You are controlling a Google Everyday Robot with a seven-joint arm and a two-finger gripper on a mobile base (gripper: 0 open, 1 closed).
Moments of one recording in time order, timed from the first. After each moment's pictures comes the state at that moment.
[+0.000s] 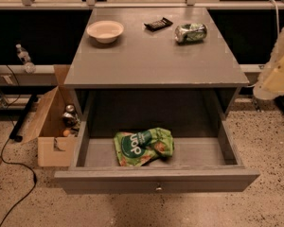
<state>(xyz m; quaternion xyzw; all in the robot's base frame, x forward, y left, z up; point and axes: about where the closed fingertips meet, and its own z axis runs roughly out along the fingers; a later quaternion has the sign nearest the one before) 0.401 -0.167 1.092 -0.61 0.73 -0.13 0.28</state>
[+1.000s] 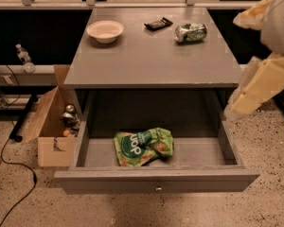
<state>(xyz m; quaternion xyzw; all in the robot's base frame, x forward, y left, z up) 0.422 -0.156 1.027 -0.61 0.73 -0.05 0.28</state>
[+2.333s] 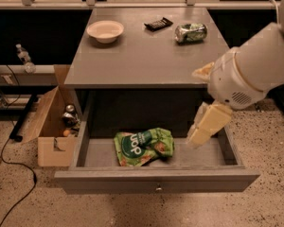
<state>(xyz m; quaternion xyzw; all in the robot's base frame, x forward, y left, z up) 0.445 -0.114 0.906 -0.62 0.74 0.07 0.26</state>
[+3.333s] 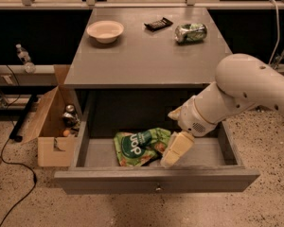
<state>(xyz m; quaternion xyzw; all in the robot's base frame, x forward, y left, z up) 0.475 -0.073 0.748 -0.59 0.75 0.20 0.20</state>
